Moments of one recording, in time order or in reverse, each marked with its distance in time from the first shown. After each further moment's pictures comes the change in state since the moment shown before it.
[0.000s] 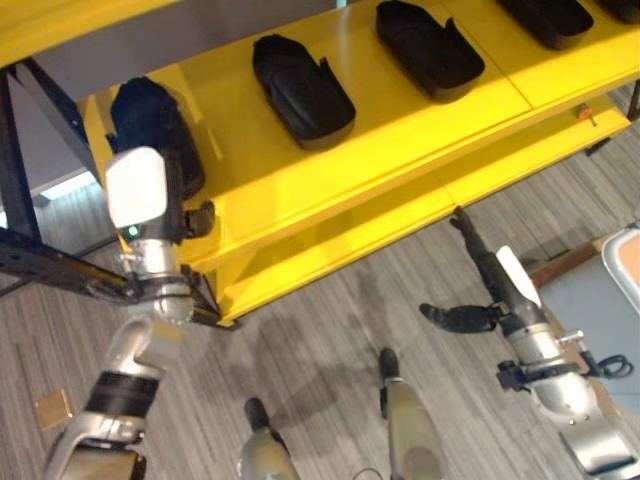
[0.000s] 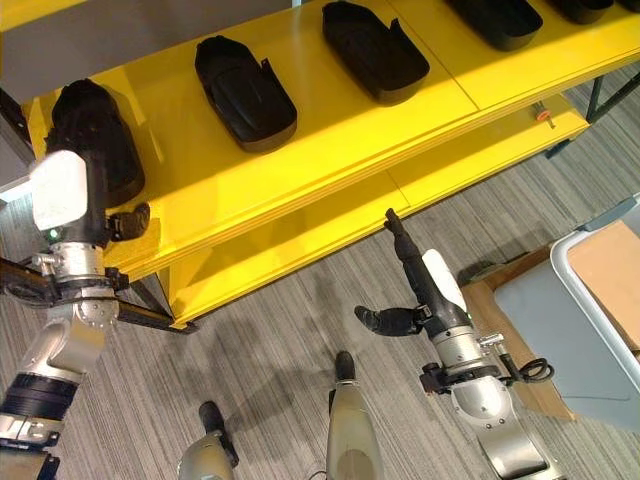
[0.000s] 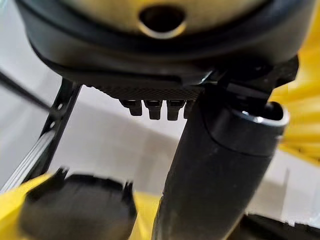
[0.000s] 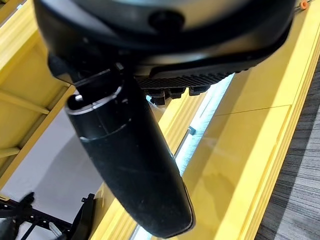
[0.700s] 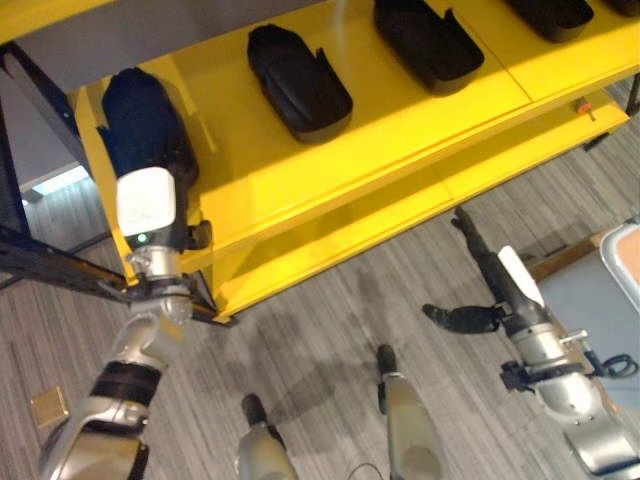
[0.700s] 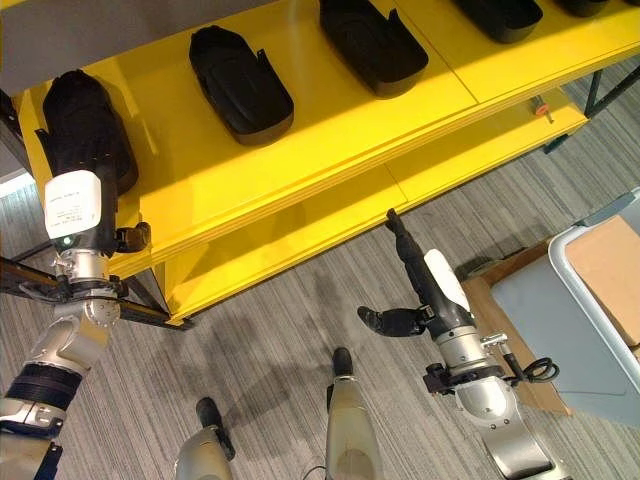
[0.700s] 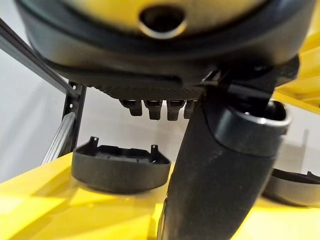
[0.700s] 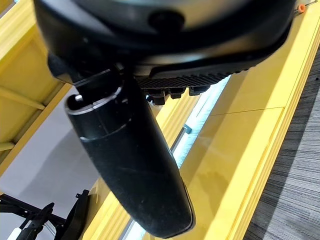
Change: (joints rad) left arm -0.037 0.001 -0.077 0.229 0.026 0.009 -0.004; right arm 0.005 -0.019 -0.002 0.000 0.000 -0.004 0.000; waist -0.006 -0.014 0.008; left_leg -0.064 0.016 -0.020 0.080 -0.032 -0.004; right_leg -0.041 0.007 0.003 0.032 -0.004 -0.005
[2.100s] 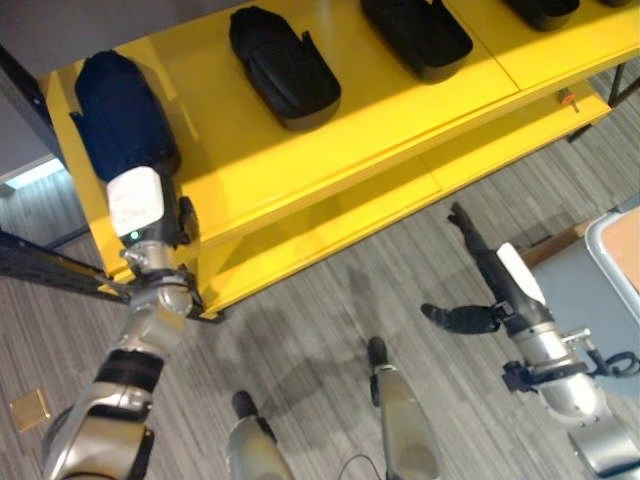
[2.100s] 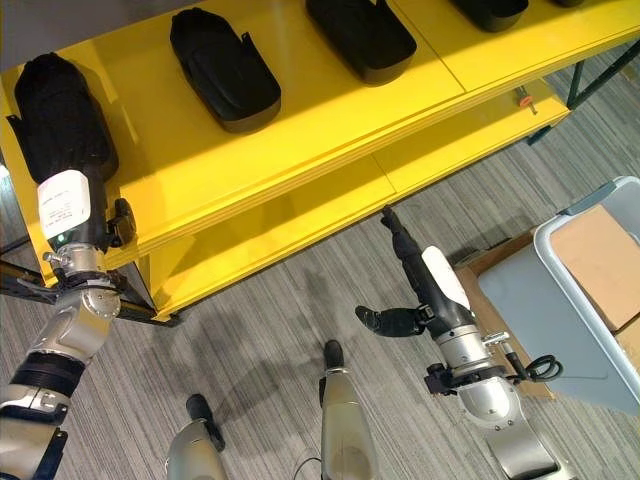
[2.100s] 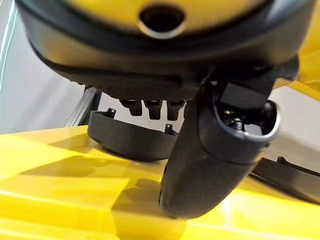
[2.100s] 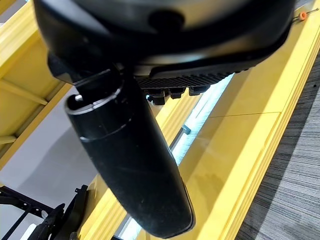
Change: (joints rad) left arm -0.073 -0.012 -0.013 0.104 -0.126 0.019 0.003; right arm 0.010 -0.028 0.000 -0.033 0.000 -0.016 0.000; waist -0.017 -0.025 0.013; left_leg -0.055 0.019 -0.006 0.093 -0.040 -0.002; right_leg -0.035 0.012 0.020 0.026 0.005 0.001
